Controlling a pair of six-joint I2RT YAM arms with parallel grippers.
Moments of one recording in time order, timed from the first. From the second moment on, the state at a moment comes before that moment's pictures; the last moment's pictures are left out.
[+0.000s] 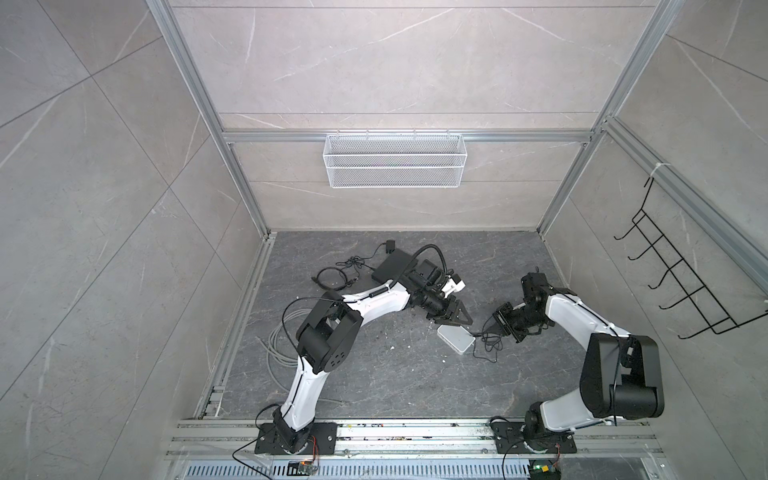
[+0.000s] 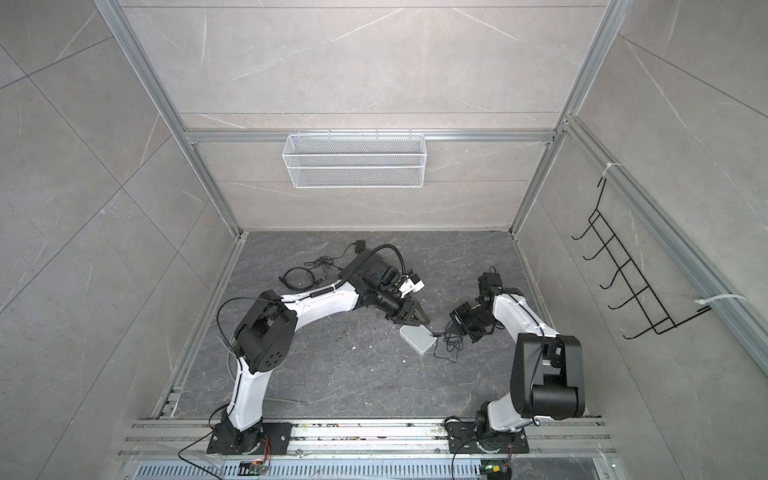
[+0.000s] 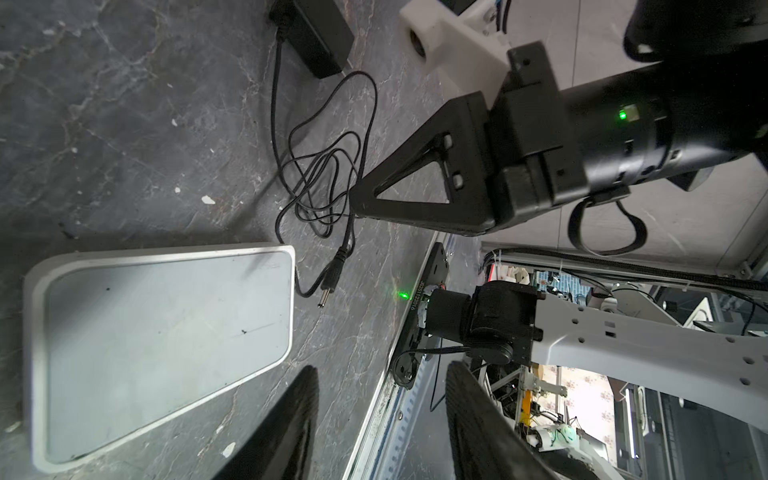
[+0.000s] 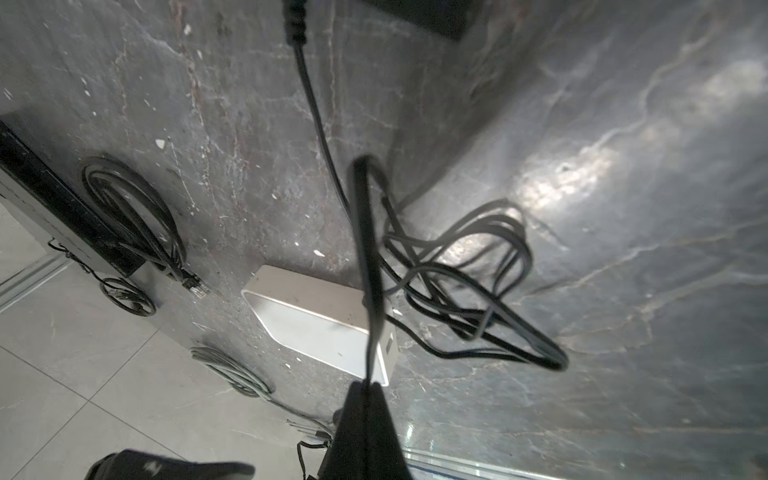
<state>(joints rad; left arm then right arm) -0.83 2.12 1.58 -0.36 0.89 -0.55 -0.08 1.52 0.91 -0.83 -0.54 0.86</state>
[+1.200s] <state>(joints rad) -0.85 2.27 1.61 -0.25 0.87 -0.62 -0.07 1.52 0.84 -0.63 -0.64 1.03</state>
